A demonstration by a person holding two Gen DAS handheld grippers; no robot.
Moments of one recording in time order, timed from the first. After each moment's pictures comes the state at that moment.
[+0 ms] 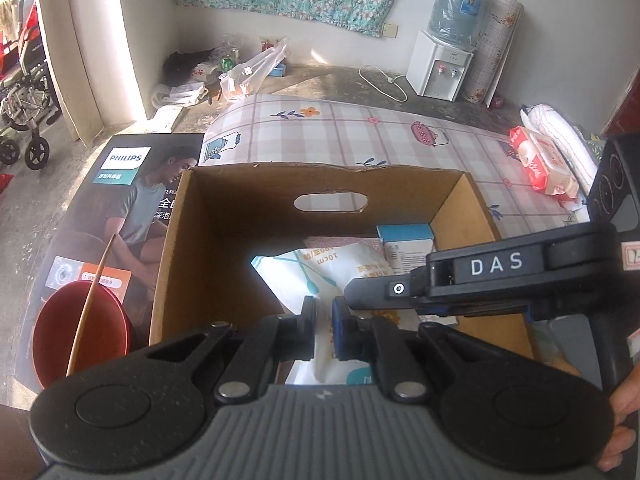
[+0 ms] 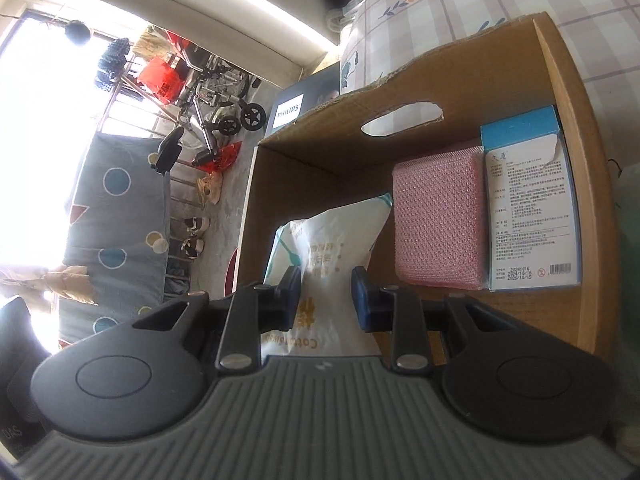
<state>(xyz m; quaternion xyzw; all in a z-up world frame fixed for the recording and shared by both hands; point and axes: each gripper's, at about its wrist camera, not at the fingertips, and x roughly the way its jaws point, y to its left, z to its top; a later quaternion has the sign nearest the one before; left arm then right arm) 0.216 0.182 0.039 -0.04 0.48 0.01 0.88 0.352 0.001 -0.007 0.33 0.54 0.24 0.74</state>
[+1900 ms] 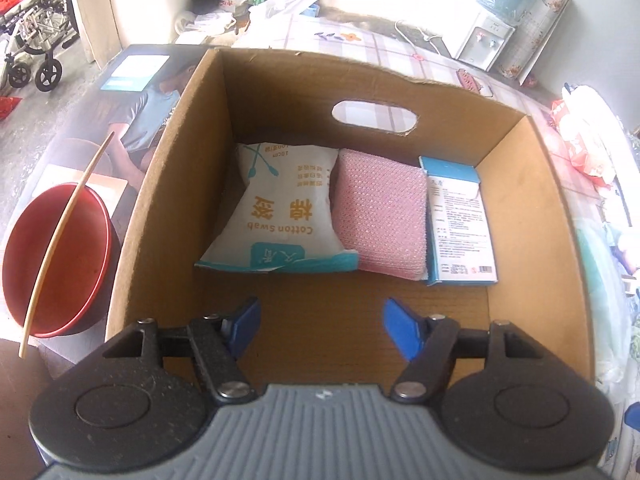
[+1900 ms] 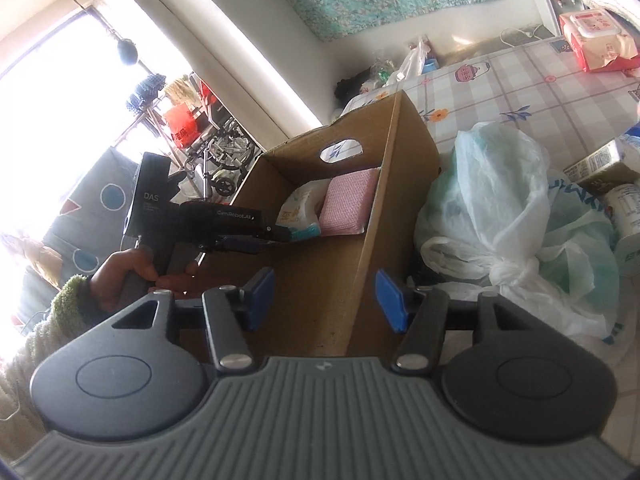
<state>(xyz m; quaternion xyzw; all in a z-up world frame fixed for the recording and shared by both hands) 0.184 0.190 -0.009 -0.10 0.53 0.04 0.84 0.123 -0.145 0.026 0.24 0.37 0.22 0.87</state>
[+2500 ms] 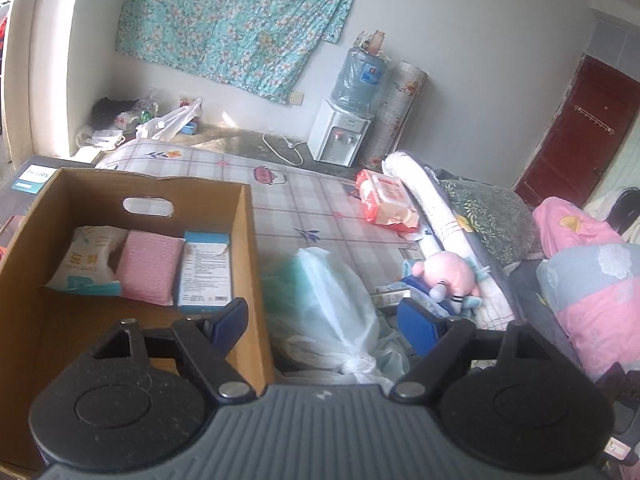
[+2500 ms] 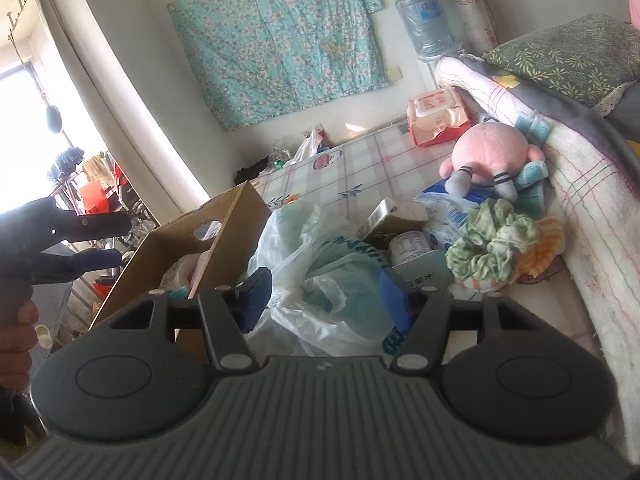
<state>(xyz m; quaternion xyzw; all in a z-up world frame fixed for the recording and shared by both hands) 0.092 0.001 0.073 -0.12 0.35 -0.11 0.92 0.044 -0.278 0.003 0.23 0.27 0.05 0.93</state>
